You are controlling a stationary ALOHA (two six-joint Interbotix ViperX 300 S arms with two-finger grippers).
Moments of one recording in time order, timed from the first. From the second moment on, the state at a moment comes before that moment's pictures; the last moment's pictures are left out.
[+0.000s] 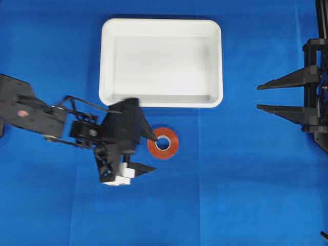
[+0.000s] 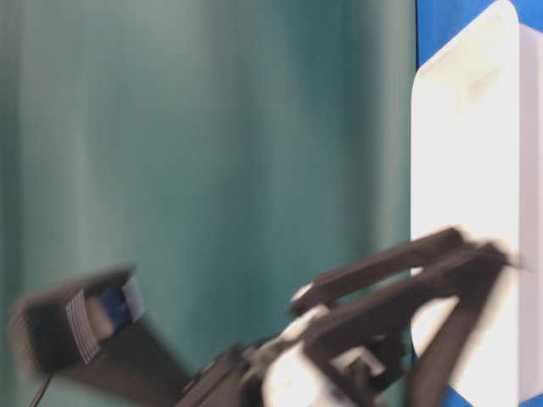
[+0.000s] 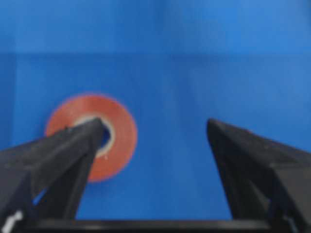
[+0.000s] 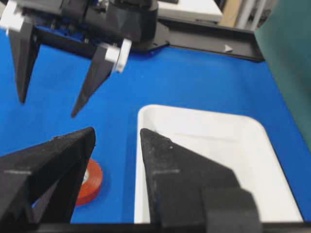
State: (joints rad) left arm -0.18 0.03 0.56 0.03 0.12 -0.20; right arm -0.04 -0.93 1.16 0.00 -0.17 0.00
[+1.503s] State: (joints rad) left arm -0.06 0.17 0.27 0.14 0.63 -0.19; right arm -0.04 -0.92 1.17 0.00 -0.13 0.00
